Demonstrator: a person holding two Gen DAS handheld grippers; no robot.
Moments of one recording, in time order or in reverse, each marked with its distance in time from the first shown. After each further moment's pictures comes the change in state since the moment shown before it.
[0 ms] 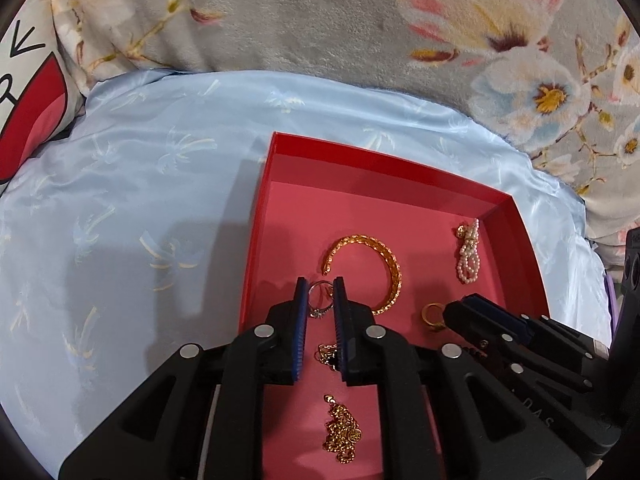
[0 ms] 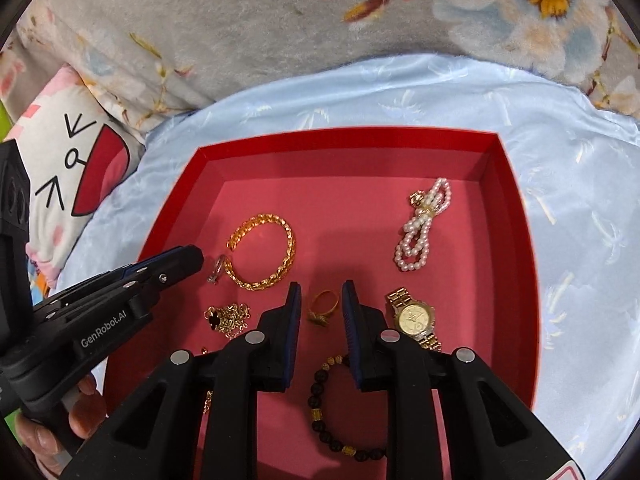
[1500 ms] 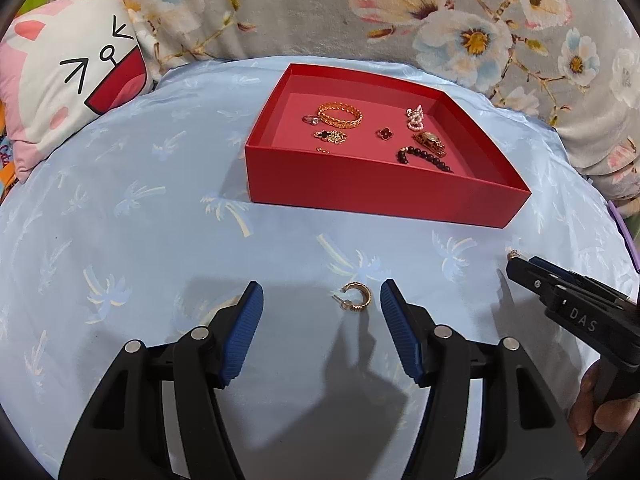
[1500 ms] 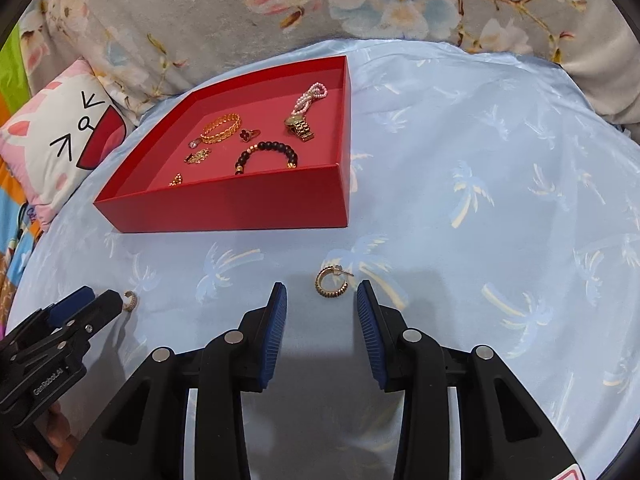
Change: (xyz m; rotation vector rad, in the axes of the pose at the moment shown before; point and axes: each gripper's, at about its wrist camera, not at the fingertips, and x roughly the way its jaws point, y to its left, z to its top) left arm -0.102 -0.032 -0.205 0.071 -0.132 0.110; right arm -0.099 -0.039 -0.185 0.051 -0.122 -0.136
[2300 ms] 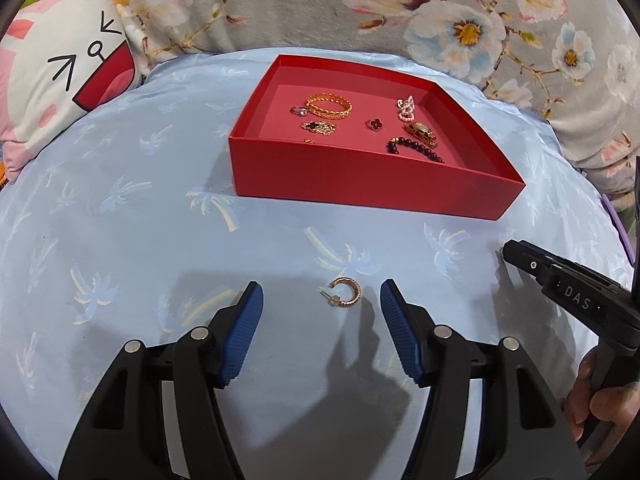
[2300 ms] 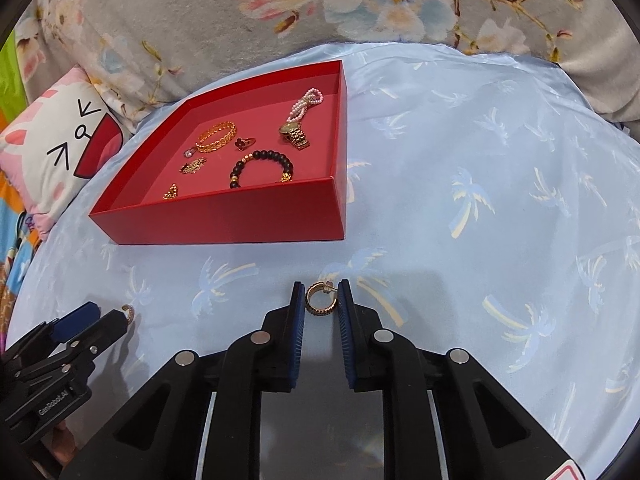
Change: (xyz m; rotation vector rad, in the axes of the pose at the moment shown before) left arm 0.006 -0.005 0.002 0.020 0.033 -0.028; right arm 0.002 -0.006 0.005 0.023 -0.014 0.007
